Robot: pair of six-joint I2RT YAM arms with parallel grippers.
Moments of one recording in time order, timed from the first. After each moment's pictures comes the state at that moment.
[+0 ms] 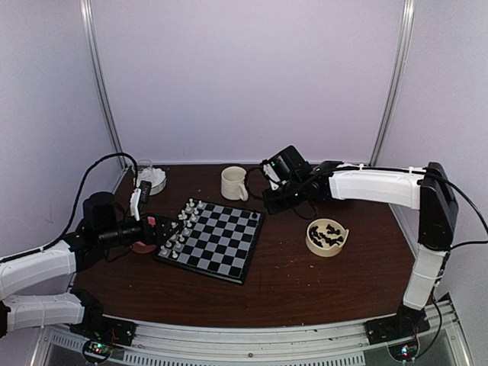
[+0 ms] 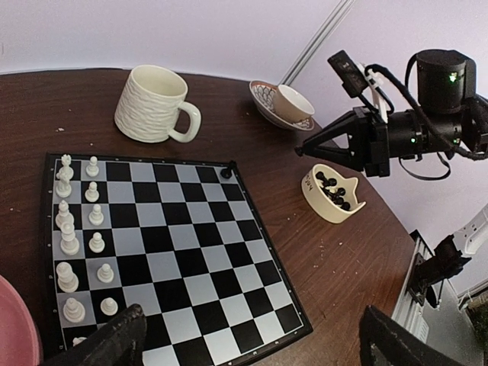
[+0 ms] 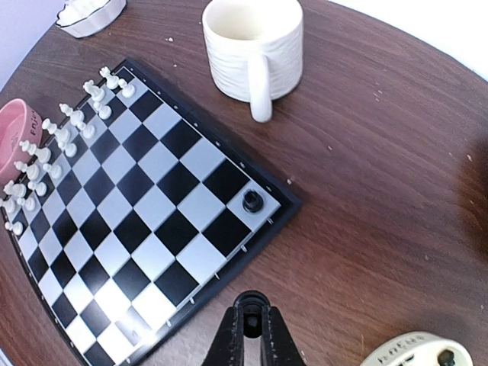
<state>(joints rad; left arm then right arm) -0.47 0.91 0.40 0.20 0.44 -0.42 0.80 1.81 1.42 -0.44 0.14 0.29</state>
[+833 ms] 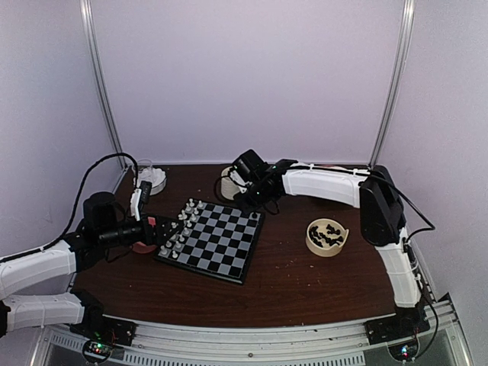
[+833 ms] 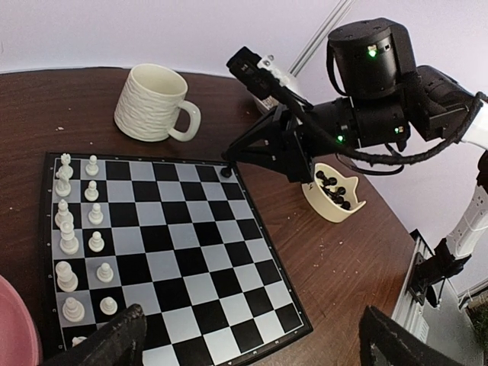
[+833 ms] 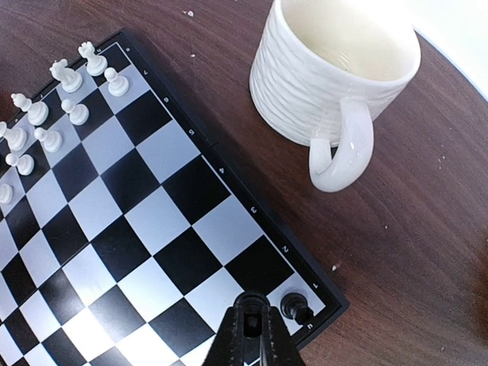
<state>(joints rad) -0.48 0.92 0.40 0.20 0.44 -0.42 0.83 2.26 1.94 -0.62 0.19 0.14</state>
